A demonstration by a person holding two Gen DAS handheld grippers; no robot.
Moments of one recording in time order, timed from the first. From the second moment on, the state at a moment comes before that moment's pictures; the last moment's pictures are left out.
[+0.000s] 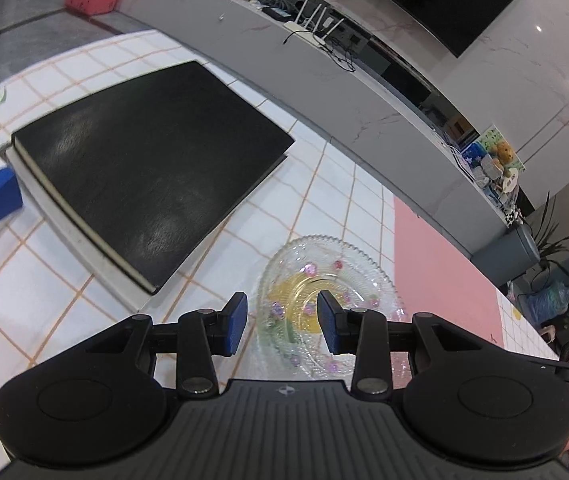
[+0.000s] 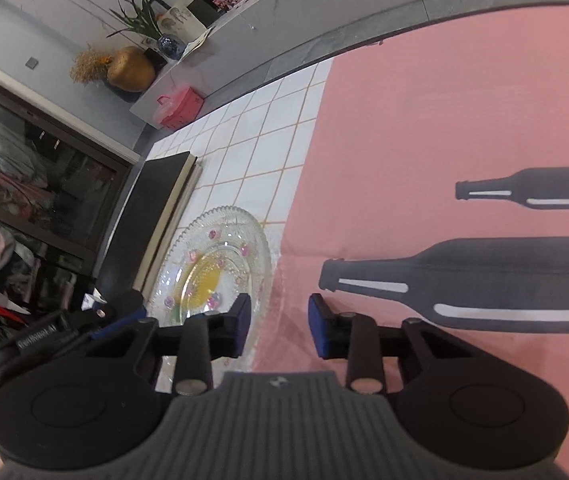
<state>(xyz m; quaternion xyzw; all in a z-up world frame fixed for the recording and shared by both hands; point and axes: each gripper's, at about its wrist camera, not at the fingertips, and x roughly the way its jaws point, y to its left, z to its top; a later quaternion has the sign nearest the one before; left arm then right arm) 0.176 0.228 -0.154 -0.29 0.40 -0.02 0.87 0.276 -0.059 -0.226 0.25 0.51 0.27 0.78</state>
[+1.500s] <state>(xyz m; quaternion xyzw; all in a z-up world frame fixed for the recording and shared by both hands) 0.129 0.154 -0.077 -0.27 0.36 -0.05 0.89 0.213 -0.127 -0.144 0.28 0.46 0.26 0.80</state>
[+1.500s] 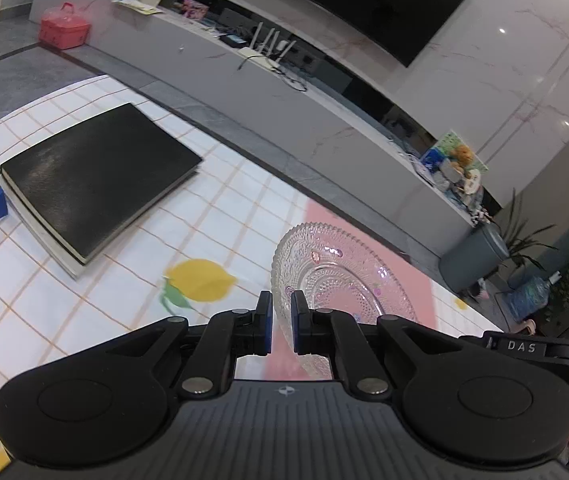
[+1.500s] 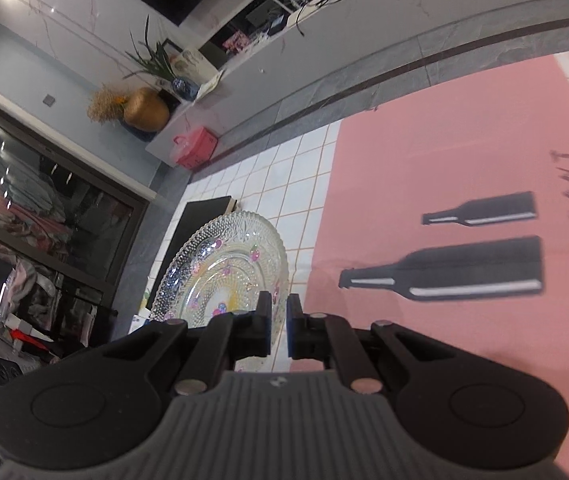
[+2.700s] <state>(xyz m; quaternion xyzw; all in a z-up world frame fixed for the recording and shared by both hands) 0.020 -0.053 -0.101 -0.23 0.45 -0.18 0.84 -0.014 -0.364 -0.164 0.37 0.41 0.11 0.83</state>
